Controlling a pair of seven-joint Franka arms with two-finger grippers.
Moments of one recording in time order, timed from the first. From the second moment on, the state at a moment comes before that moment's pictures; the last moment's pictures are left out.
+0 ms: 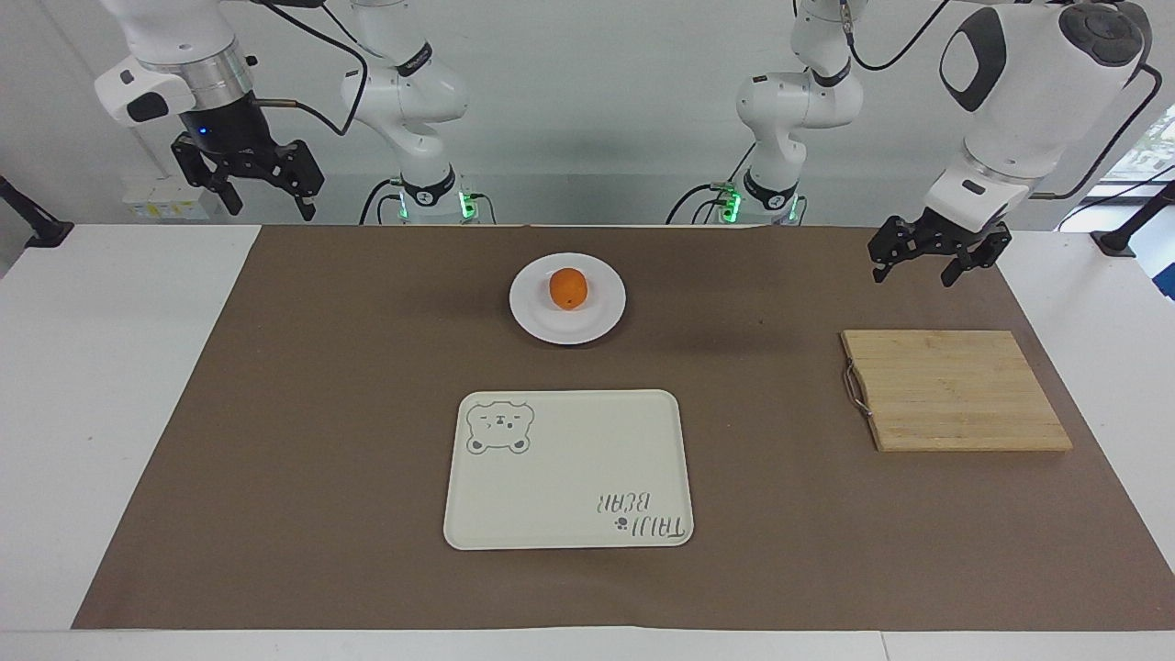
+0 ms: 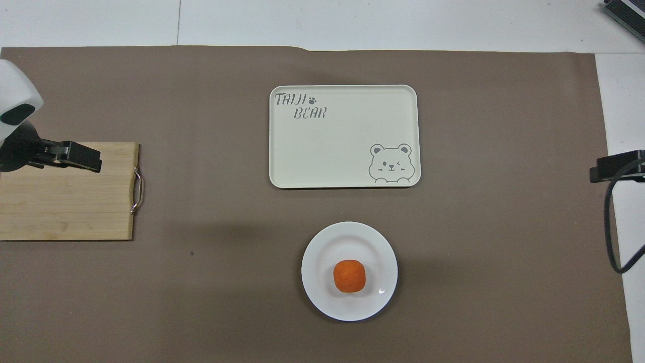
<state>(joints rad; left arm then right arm) -0.05 0.02 -0.03 -1.62 0.00 1.63 0.06 0.02 -0.06 -0.07 -1.54 -0.04 1.50 0.04</state>
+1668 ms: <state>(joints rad) -0.05 0.02 -0.03 -1.62 0.00 1.63 0.06 0.02 -0.06 -0.07 -1.54 -0.04 1.50 0.04</state>
